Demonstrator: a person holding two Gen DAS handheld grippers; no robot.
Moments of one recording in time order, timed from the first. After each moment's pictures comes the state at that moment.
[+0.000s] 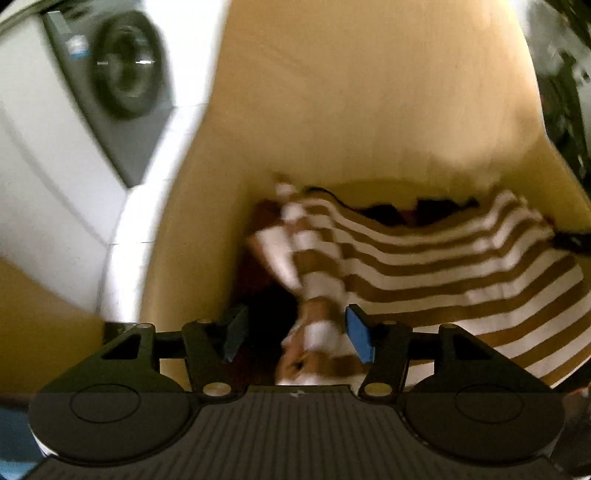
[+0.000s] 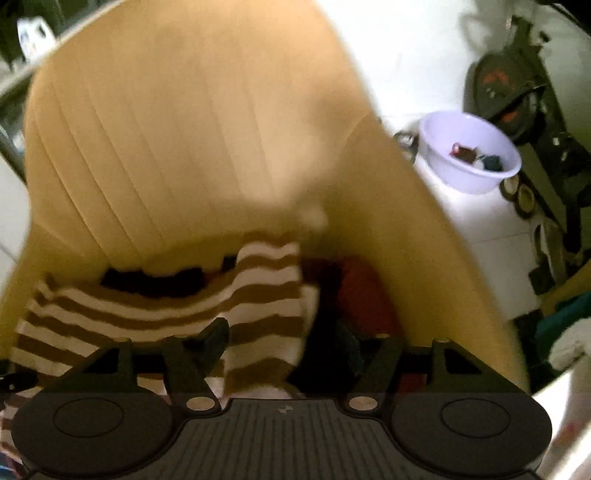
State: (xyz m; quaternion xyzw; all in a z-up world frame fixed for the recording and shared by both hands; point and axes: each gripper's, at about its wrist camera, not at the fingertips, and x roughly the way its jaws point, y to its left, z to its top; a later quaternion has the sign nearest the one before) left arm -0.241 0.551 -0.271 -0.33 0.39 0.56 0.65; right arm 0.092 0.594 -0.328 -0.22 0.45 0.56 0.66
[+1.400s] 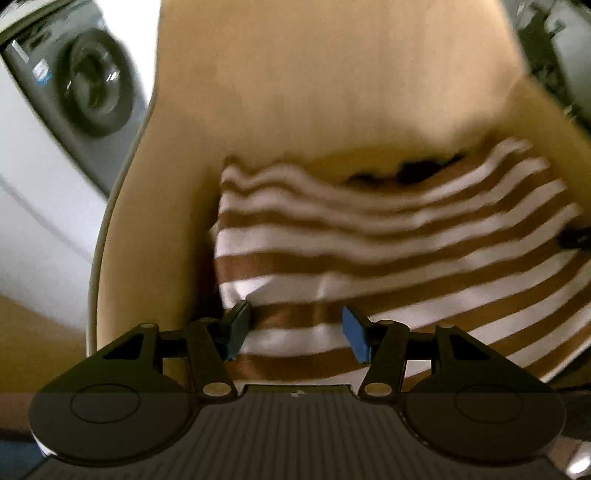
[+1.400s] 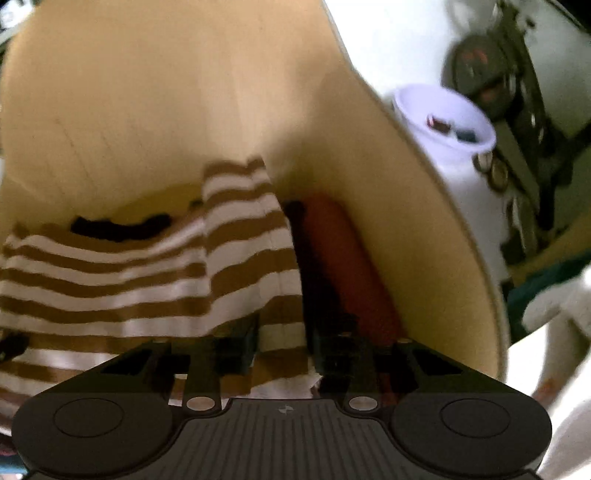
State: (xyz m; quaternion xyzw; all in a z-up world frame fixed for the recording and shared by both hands) left arm -0.216 0.574 -0.334 -0.30 0.46 0.52 0.65; right arm 0.082 0.590 -0.360 -0.29 0.47 0.52 0.65
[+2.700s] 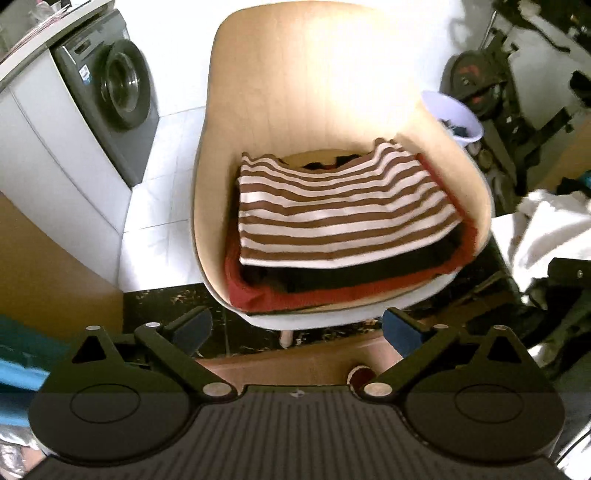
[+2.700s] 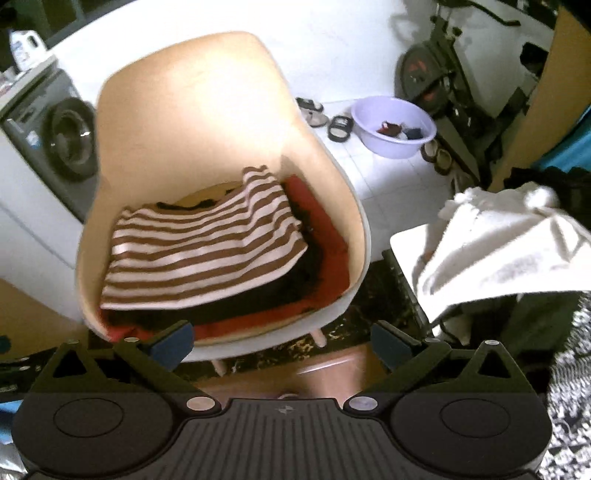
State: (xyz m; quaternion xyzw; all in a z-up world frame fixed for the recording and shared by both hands) left arm -0.243 0.342 -0.112 -0.30 0.43 0.50 0.69; right arm 0.002 0.313 -0.117 -0.24 0.46 0.50 0.69
